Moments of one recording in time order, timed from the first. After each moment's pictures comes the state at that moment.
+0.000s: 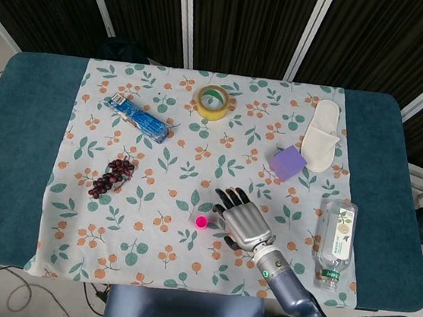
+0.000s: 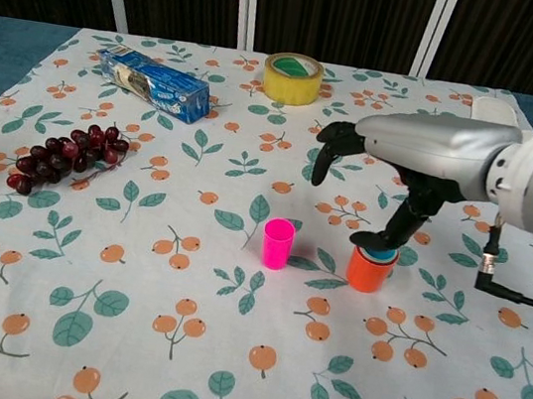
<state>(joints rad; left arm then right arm) -0.03 -1.14 -0.12 -1.63 1.42 1.59 0.02 0.89 -1.41 0.09 -2.01 -0.78 1.09 -0.72</state>
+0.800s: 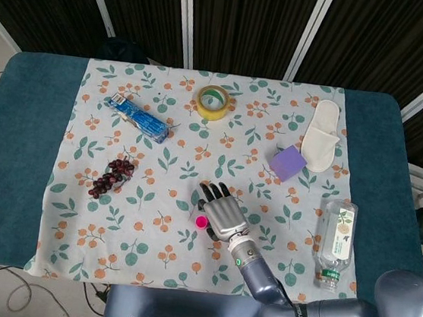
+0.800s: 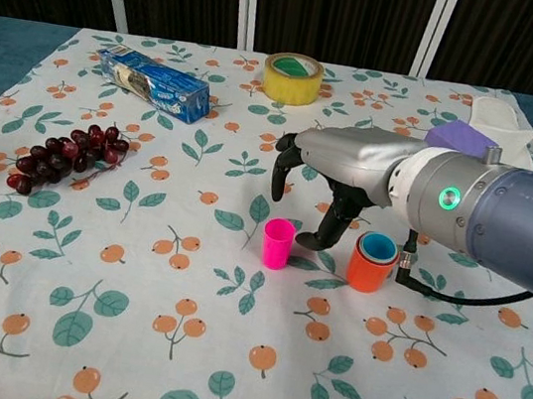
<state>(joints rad) -0.03 -1.13 -0.12 -1.63 1.41 1.58 0.01 0.99 -1.62 0.15 -1.81 -0.62 1.11 -0.80</state>
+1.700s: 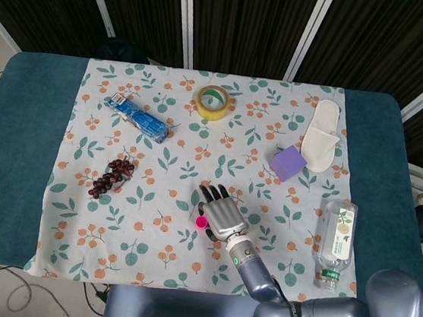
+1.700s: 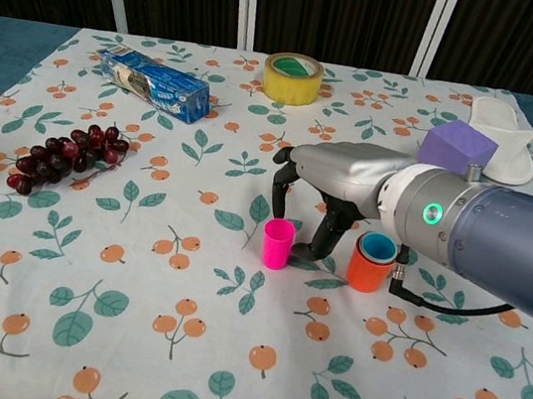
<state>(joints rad) -0.03 -1.13 -0.12 -1.62 1.41 1.58 0.01 0.99 -1.67 0.14 -1.75 -0.62 1.10 -0.77</state>
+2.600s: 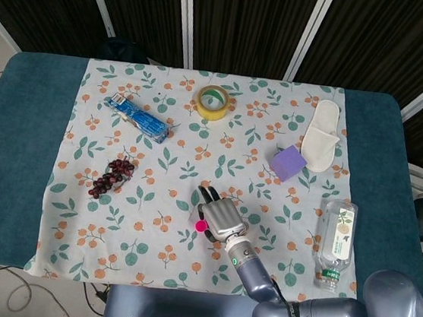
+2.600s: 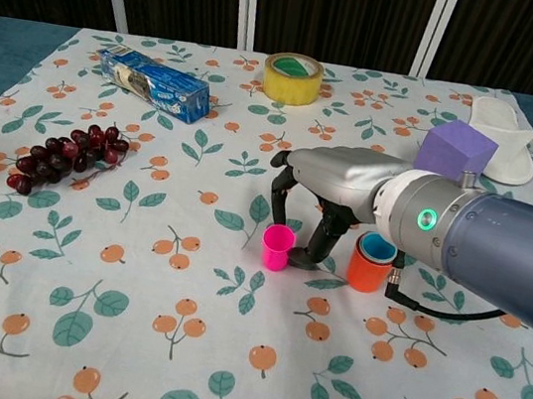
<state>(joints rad) -0.03 -1.13 -0.12 -1.62 1.41 1.58 0.01 0.99 -1.68 0.14 -1.74 -0.63 1.10 -0.77</state>
